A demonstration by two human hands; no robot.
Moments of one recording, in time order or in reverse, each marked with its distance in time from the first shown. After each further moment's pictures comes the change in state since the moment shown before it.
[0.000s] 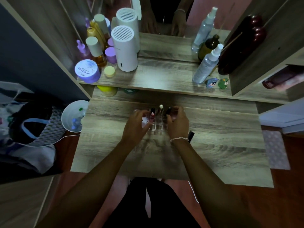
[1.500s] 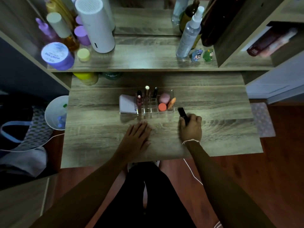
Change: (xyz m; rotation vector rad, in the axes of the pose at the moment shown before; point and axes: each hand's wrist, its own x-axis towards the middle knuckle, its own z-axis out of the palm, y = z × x) left_hand -0.085 -0.037 0.049 0.530 -0.388 0.441; right_hand -0.052 0.115 -0.029 -0.200 0.150 0.250
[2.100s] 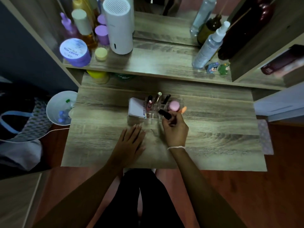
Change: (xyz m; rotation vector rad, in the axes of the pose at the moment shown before) left_hand -0.025 -0.030 0.025 0.010 0.072 -0.136; right_hand -0.035 -0.098 0.016 0.327 -0.018 -0.191
